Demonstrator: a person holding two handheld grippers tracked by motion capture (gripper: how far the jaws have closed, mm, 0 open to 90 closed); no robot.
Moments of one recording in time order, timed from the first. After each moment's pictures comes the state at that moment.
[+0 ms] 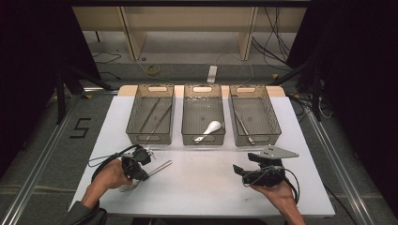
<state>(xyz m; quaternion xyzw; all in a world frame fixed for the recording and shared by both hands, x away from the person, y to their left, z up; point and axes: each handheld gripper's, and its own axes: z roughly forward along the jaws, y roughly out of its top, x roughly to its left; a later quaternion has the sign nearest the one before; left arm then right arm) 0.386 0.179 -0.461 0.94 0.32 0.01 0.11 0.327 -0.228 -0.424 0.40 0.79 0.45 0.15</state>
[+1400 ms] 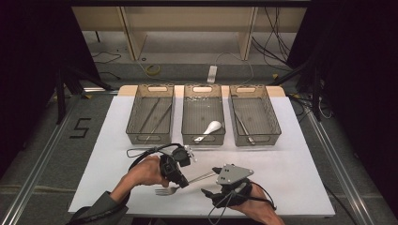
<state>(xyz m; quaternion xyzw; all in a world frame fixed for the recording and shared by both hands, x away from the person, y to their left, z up) 0.375 0.066 -0.420 0.96 0.18 -0.11 0.16 0.294 -0.139 -0.429 0.20 0.88 0.41 0.16</state>
